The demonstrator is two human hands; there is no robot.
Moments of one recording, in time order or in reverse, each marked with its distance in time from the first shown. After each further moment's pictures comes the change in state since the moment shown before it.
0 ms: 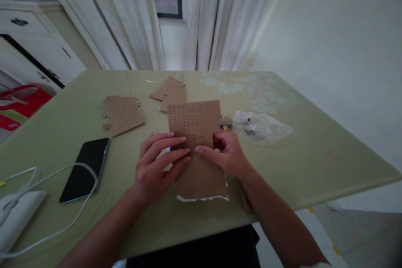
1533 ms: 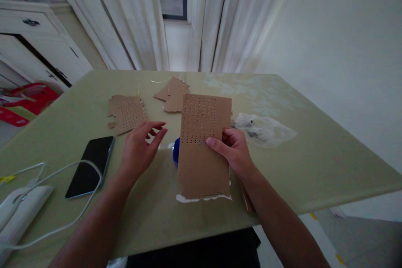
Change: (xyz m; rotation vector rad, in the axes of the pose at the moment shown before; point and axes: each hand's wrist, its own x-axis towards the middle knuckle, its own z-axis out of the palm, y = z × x) left_hand 0.008 -0.056 -0.012 0.084 -0.222 -0.673; right_hand 0.000 -0.003 0.002 0.299 0.159 0.070
